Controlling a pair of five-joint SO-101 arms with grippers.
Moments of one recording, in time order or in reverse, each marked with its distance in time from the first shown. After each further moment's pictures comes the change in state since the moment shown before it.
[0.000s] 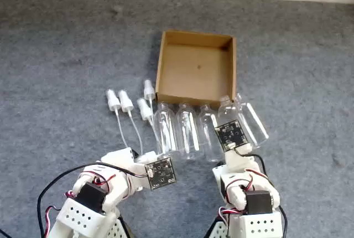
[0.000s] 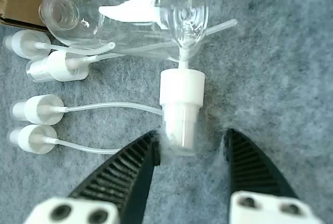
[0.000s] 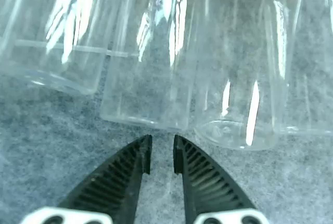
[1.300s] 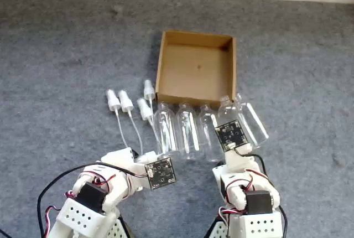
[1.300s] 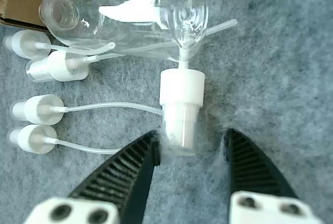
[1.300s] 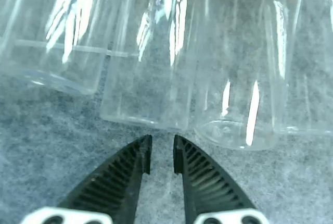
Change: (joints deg) left arm 0.0 0.0 0.0 0.0 0.0; right arm 0.0 0.0 0.0 0.0 0.0
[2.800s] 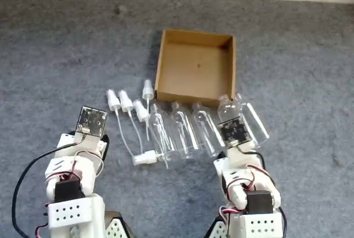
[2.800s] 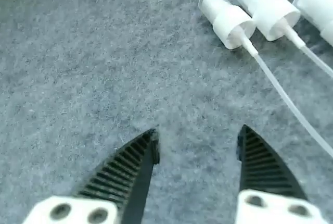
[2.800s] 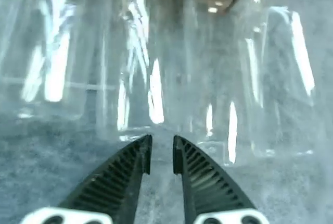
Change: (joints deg) left arm -39.6 0.6 -0.3 -18.2 24.4; right arm 3.0 0.0 0.0 -7.1 0.0
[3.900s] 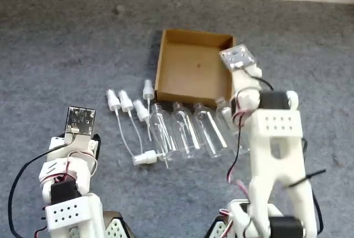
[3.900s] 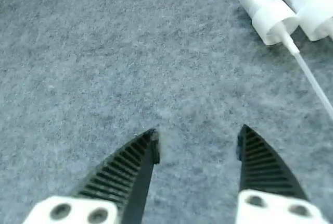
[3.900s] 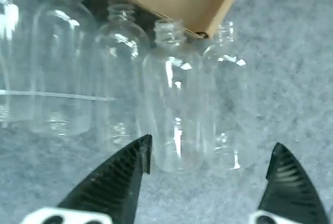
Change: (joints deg) left arm -5.6 0.0 0.1 -0.4 1.7; right arm 1.8 79.6 -70.2 14.3 6.4
